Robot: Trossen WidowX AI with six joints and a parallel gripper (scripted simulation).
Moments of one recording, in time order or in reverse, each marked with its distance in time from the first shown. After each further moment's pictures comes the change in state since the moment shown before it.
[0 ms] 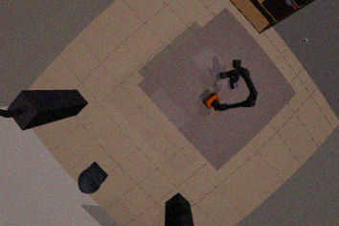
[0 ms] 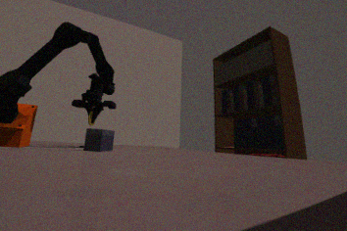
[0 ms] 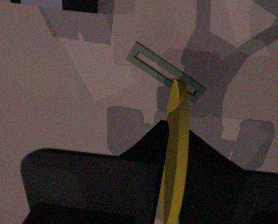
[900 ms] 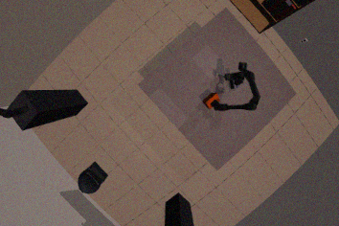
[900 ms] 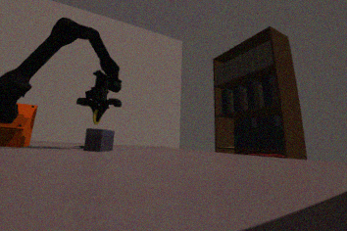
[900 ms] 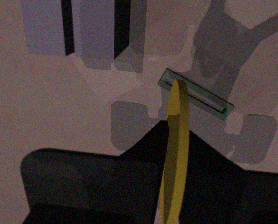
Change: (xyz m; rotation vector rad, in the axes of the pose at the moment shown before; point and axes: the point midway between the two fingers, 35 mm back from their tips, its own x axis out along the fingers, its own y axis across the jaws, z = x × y) arm -0.004 0.035 0.027 0.078 0.015 -0.009
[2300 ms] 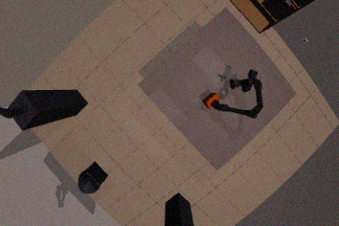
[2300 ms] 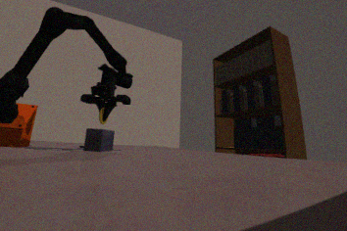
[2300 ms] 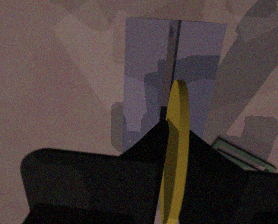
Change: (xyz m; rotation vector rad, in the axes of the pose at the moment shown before) arm 0.002 0.068 0.073 0.004 -0.013 0.007
